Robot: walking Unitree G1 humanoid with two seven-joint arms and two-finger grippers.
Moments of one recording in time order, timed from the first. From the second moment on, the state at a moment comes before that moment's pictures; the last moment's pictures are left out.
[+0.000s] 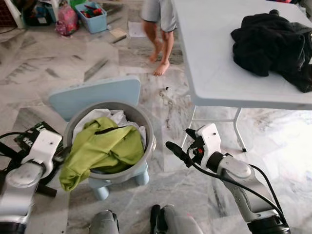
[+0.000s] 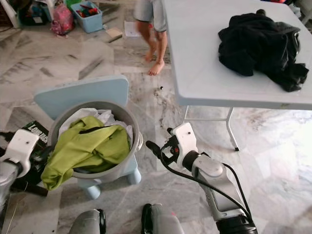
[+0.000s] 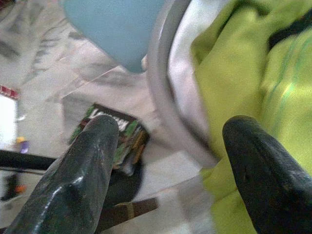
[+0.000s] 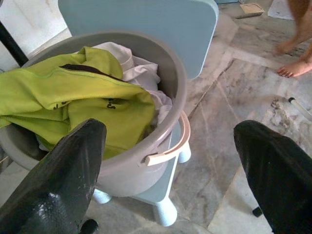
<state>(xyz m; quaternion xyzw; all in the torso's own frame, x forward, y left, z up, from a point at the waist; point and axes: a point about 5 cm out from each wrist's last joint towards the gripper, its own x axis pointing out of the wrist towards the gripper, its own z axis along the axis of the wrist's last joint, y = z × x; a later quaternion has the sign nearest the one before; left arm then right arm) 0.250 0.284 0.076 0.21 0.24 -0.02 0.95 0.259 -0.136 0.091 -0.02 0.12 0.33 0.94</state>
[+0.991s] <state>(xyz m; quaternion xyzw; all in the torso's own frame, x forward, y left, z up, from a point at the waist) 0.305 0.219 0.045 0.11 0.30 -0.14 0.94 0.212 -0.151 0.095 -0.03 0.18 0.34 0.92</state>
